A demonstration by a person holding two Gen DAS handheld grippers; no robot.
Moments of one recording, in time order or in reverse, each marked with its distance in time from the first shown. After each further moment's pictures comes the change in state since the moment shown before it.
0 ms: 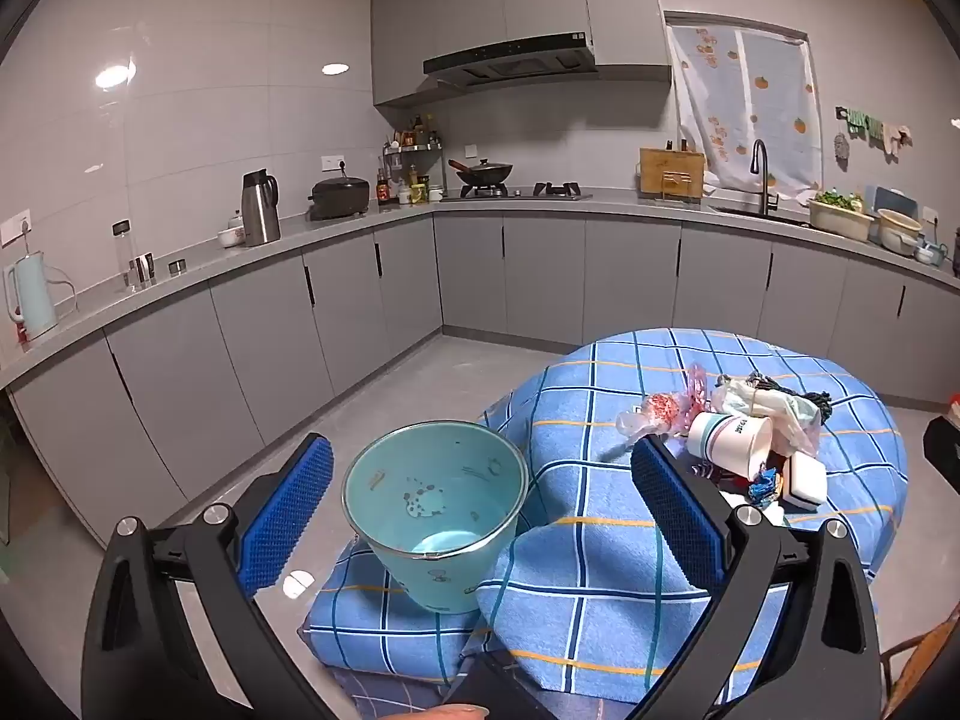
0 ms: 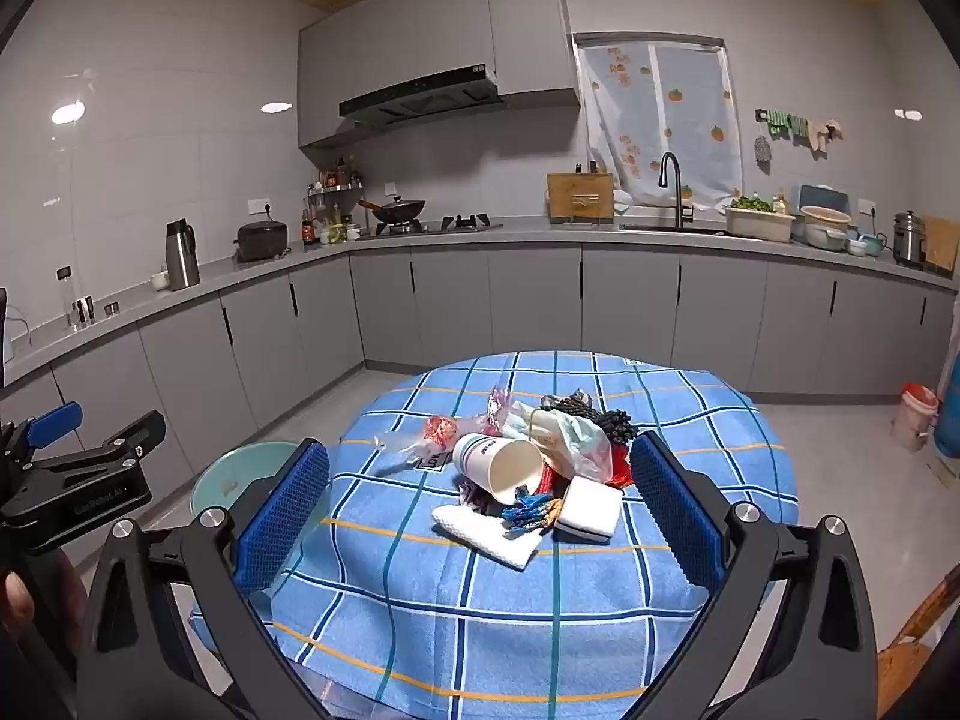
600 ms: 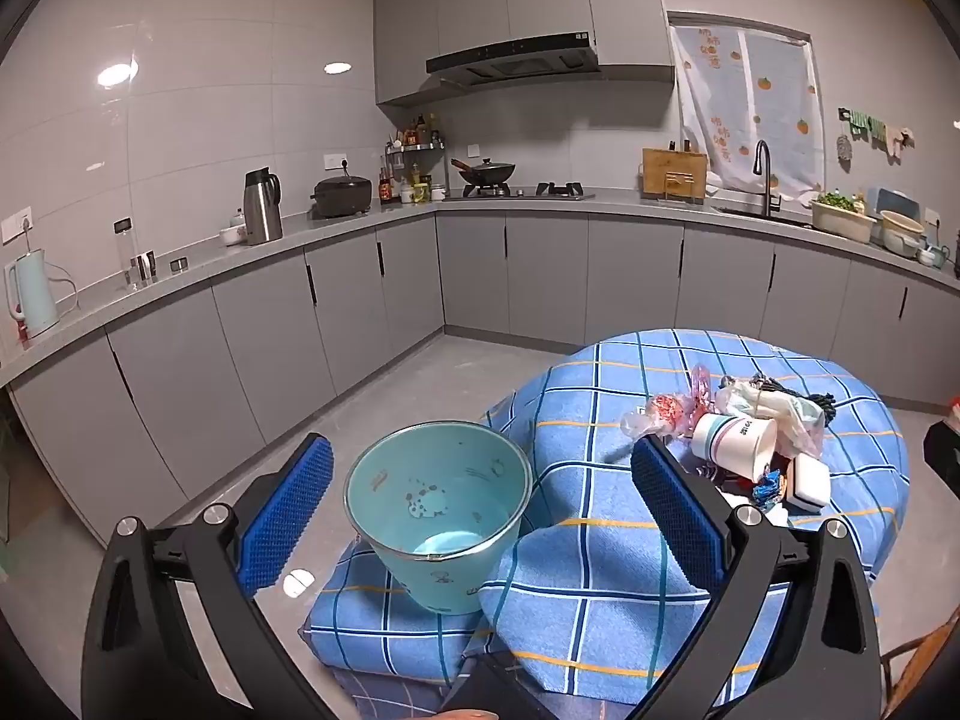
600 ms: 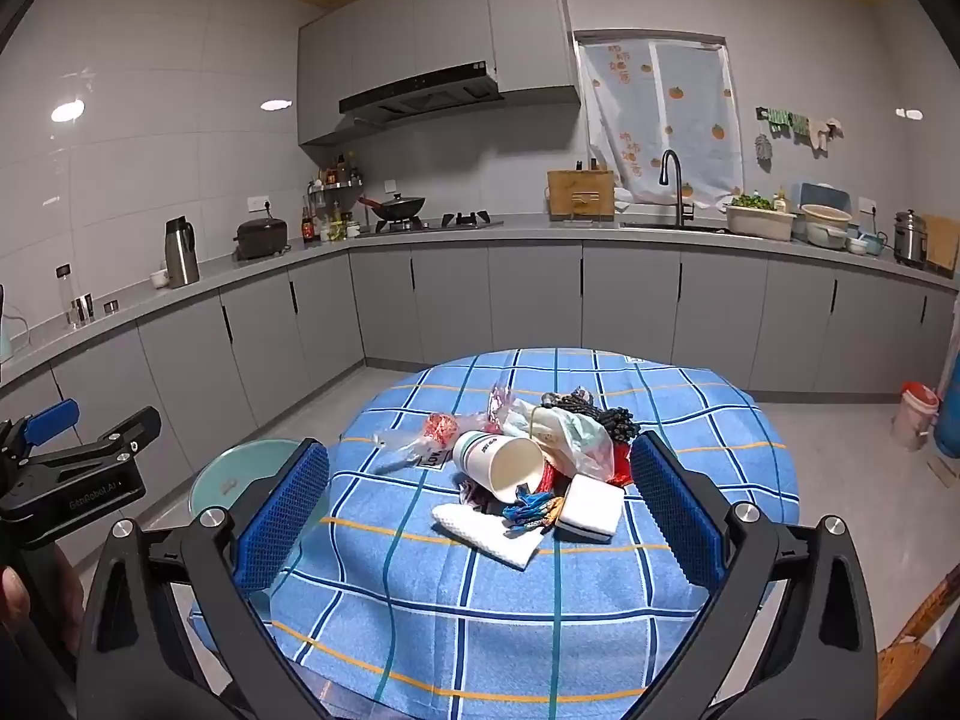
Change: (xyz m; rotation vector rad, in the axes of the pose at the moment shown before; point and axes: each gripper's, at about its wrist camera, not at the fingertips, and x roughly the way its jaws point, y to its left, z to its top) left arm 0.003 0.002 0.002 0.010 0.011 0.004; right arm 0.003 0.002 -0.003 -0.010 0.009 -0.004
